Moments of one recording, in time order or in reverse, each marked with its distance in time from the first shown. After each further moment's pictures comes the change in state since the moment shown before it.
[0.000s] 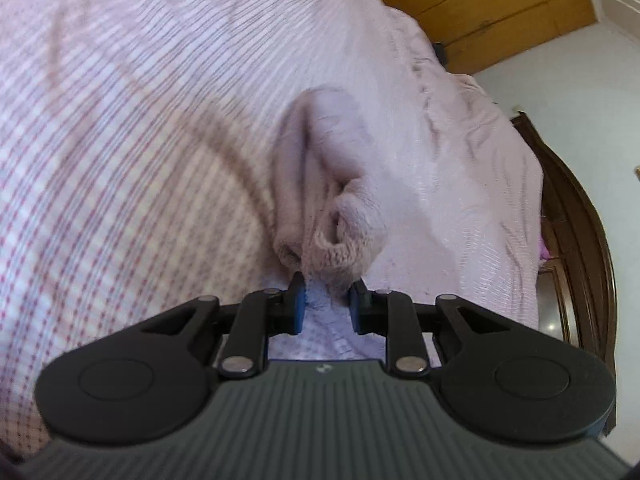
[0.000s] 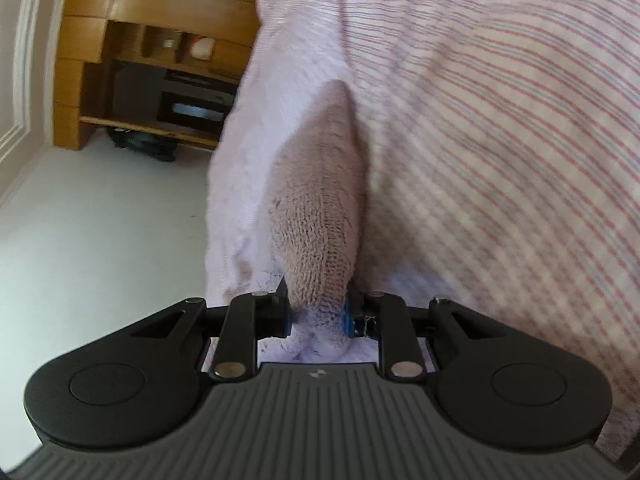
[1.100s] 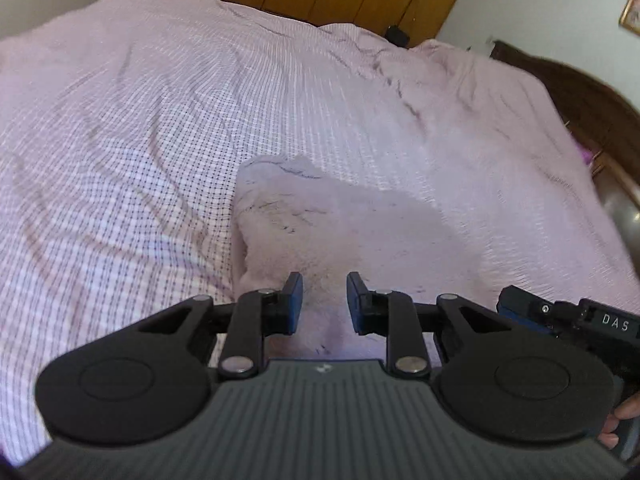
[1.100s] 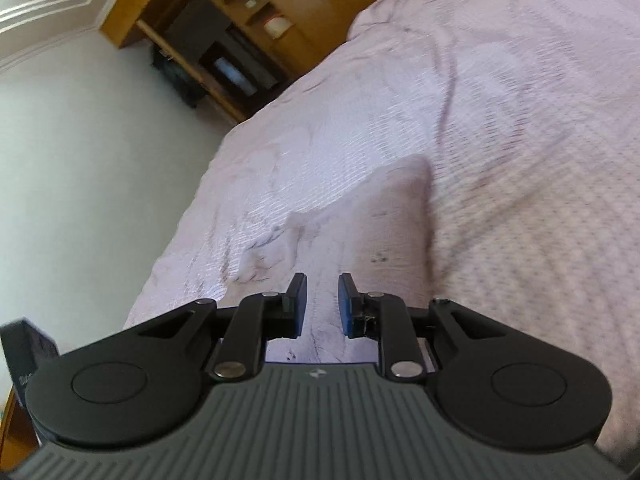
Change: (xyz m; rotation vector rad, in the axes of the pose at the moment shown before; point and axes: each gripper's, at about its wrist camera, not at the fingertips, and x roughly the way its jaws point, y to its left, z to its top) left arm -0.016 -0.086 -0.022 0.519 -0.123 0.202; right arm -0.039 0.081 -0.024 -0.529 -0.062 -0.084
